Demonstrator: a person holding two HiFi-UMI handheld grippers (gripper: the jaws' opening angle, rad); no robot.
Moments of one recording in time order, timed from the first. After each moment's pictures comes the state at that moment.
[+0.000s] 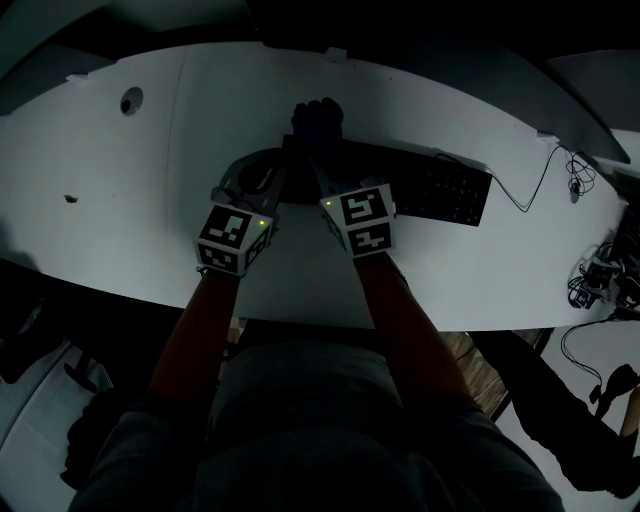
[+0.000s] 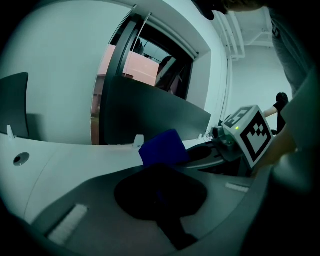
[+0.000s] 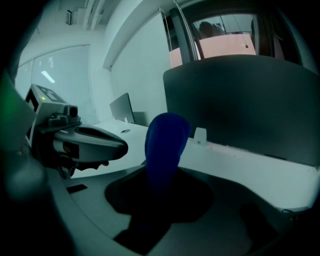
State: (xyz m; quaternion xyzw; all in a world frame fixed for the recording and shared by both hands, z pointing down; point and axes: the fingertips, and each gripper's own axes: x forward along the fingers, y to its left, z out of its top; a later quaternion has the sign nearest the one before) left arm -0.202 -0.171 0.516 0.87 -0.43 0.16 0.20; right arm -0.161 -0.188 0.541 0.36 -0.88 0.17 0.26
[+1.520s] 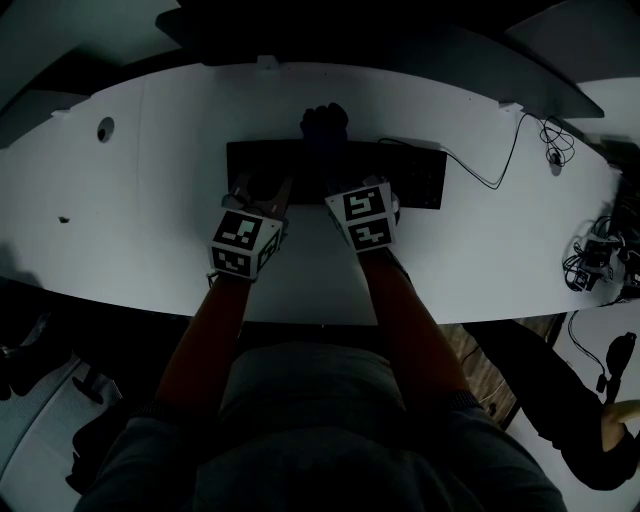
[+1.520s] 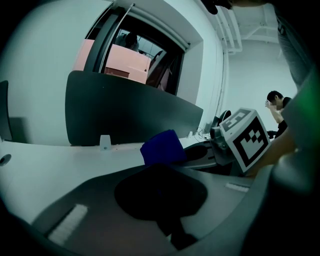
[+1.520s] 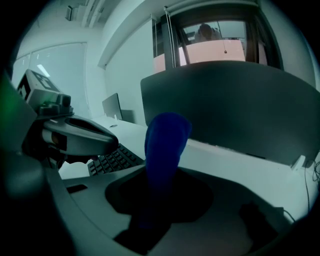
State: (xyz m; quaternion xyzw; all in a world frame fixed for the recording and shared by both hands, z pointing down) left arm -0.080 -0.160 0.509 0.87 -0.41 0.18 0.20; right arm -0.032 -0.186 0.540 0.40 -0.86 0.16 0.27
